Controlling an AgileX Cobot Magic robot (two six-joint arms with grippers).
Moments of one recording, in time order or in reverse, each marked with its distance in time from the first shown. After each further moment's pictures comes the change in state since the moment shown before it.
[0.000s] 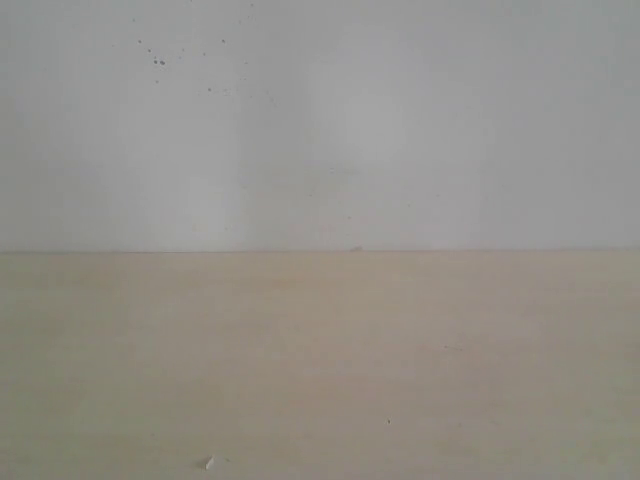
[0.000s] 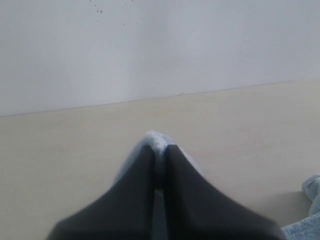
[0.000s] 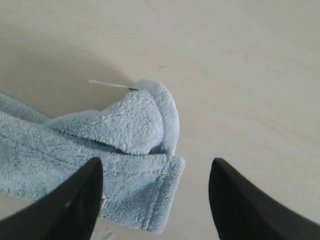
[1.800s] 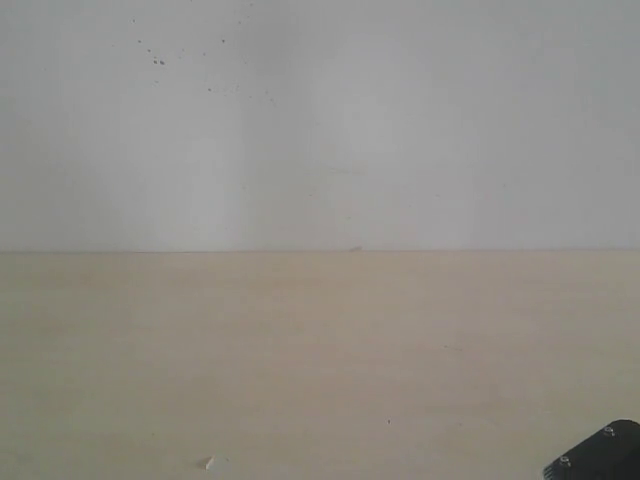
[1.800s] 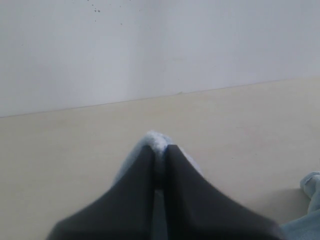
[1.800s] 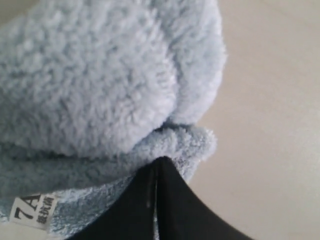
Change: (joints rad) left arm -0.006 -0.001 0.000 0.000 0.004 0.006; right arm 0.004 0.538 0.136 -0.081 -0.240 0.037
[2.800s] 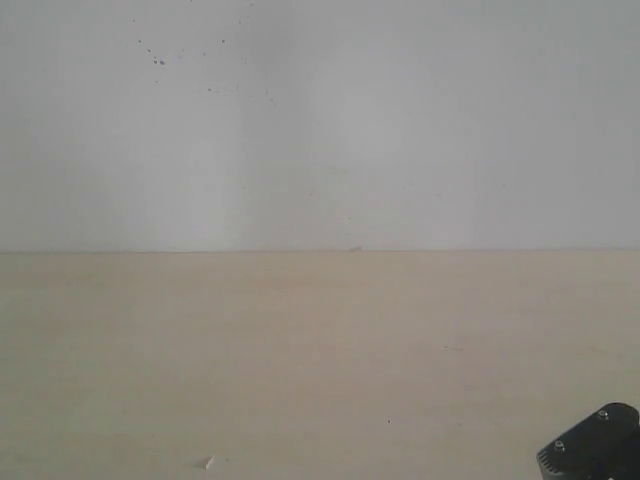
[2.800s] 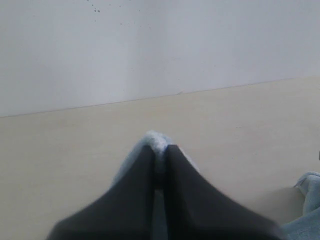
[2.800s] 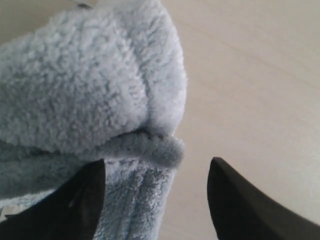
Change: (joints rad) left arm 0.000 0.000 0.000 0.000 0.000 0.000; right arm 0.000 -0.021 0.001 -0.004 -0.065 -0.020
